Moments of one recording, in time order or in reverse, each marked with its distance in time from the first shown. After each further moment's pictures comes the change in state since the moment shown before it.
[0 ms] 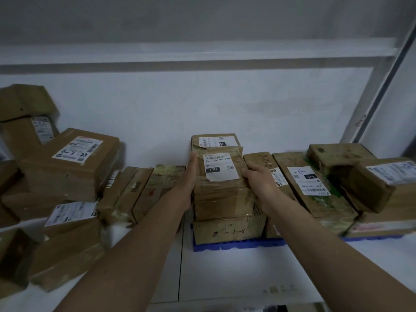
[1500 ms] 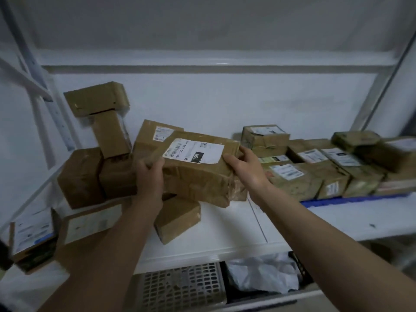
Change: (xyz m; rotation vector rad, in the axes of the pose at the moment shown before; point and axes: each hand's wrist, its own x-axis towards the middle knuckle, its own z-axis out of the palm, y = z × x) left_hand -0.176 0.039 -0.298 -0.032 0.454 0.416; right_hand -0.169 -0.030 0.260 0.038 0.050 -0.289
